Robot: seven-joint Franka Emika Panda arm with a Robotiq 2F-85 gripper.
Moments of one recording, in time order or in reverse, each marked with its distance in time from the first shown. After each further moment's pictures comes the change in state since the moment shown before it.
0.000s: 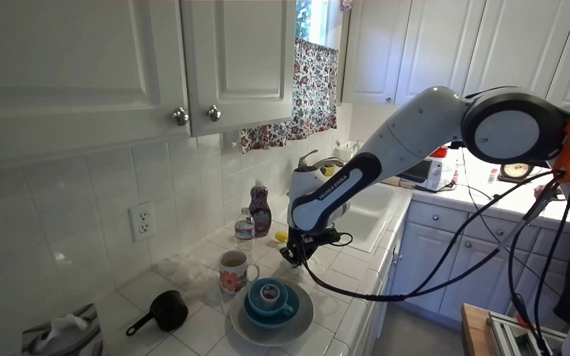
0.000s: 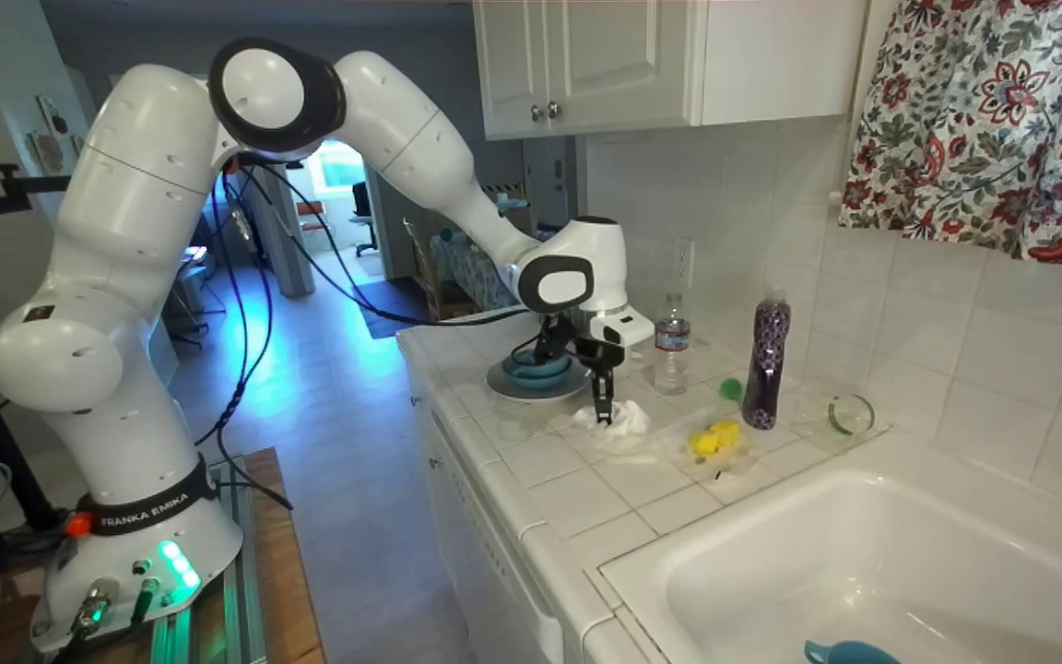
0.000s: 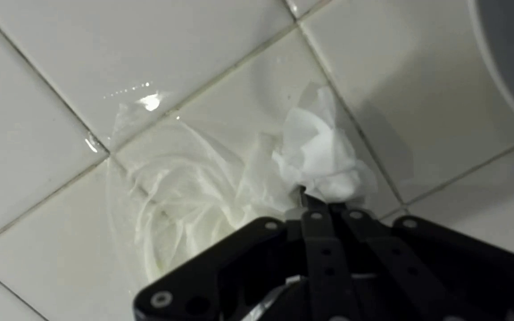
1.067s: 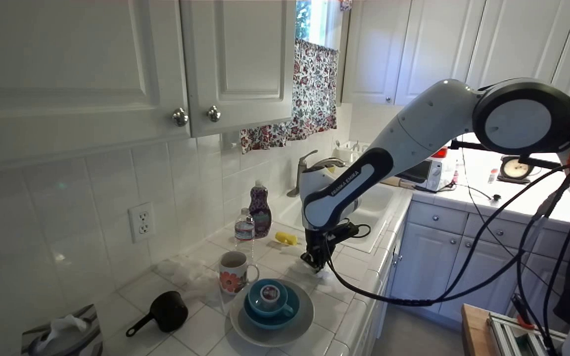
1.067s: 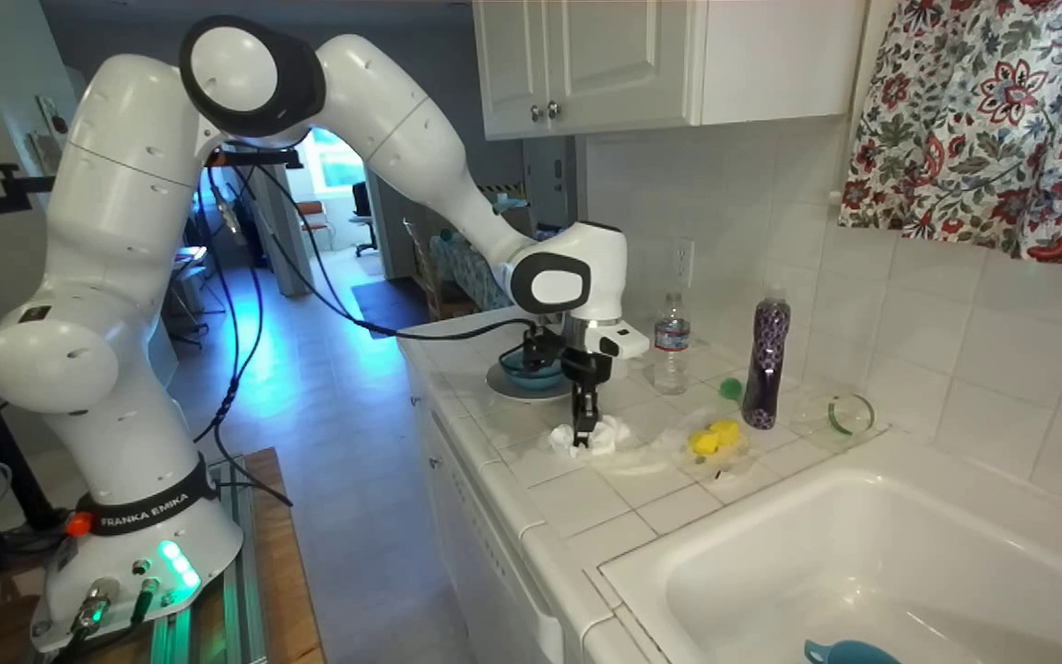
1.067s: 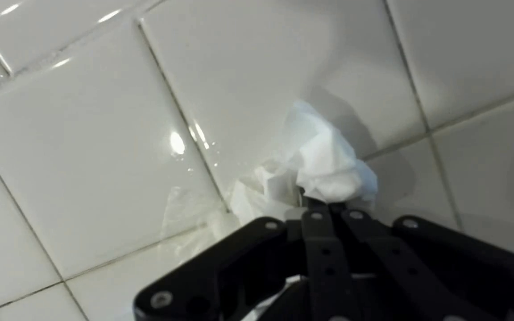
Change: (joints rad) arm -0.025 -0.066 -0.019 -0.086 -0.048 -0.143 -0.182
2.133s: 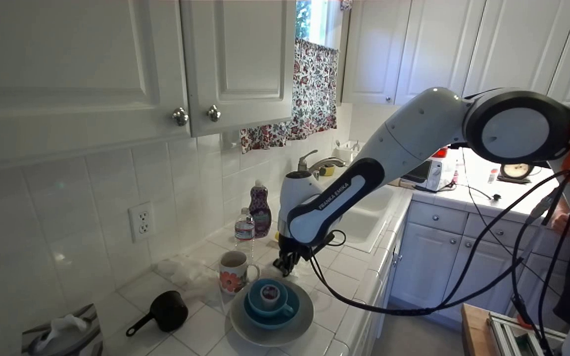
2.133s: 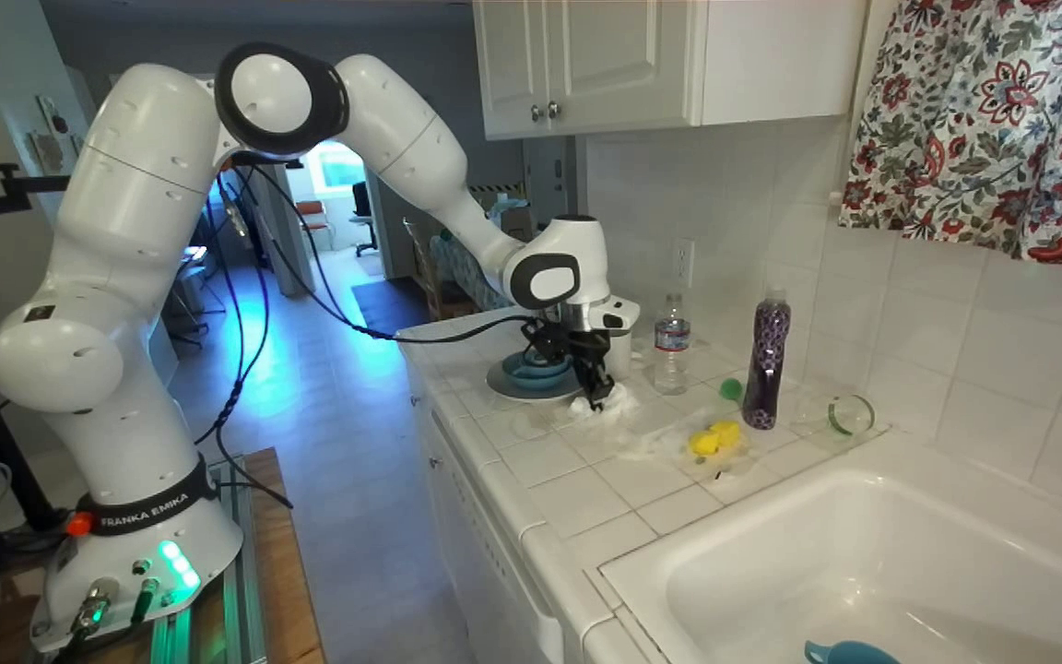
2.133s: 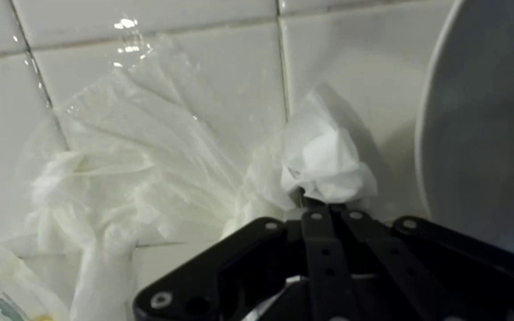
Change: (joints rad) arm 0.032 0.066 0.094 0.075 -0.032 0.208 -0.152
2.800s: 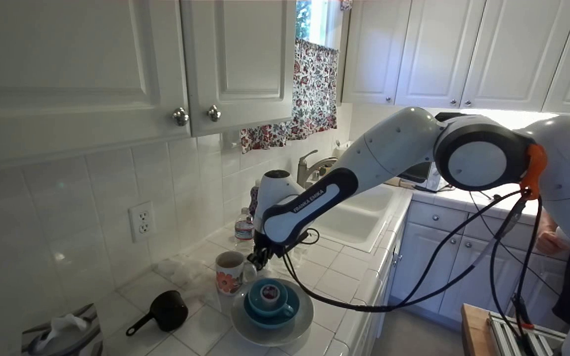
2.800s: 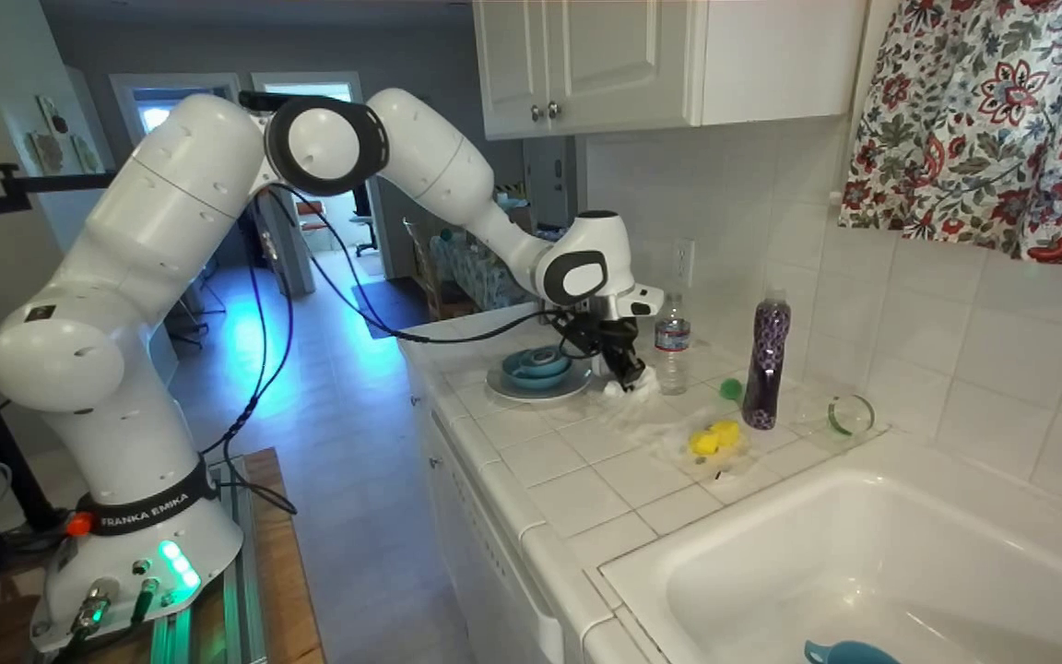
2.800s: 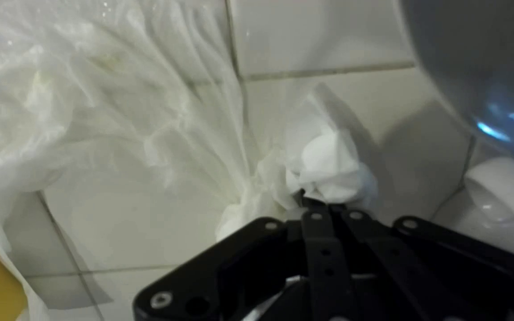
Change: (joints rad) arm 0.005 0.184 0.020 0.306 0.000 -0.027 0.000
